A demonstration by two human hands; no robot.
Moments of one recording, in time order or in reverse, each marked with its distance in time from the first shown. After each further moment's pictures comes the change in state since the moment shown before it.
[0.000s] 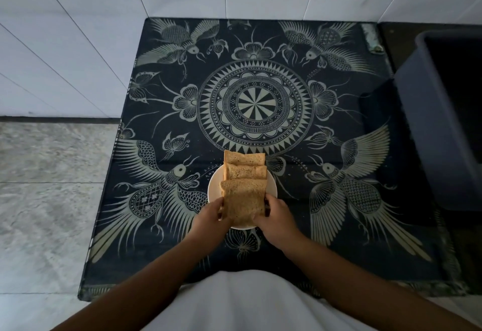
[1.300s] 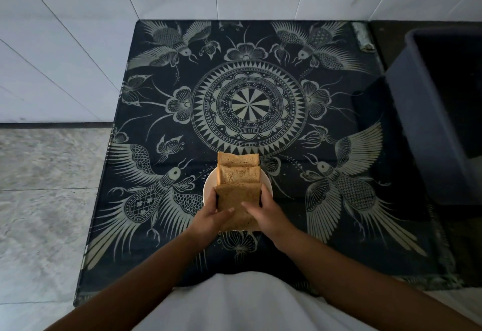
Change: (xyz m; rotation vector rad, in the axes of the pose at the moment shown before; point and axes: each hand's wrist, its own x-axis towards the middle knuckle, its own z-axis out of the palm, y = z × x) left_hand 0.009 0.005 0.001 -0.611 -0.203 0.028; right_hand 0.009 -0.007 0.002 0.481 -0.142 0.038
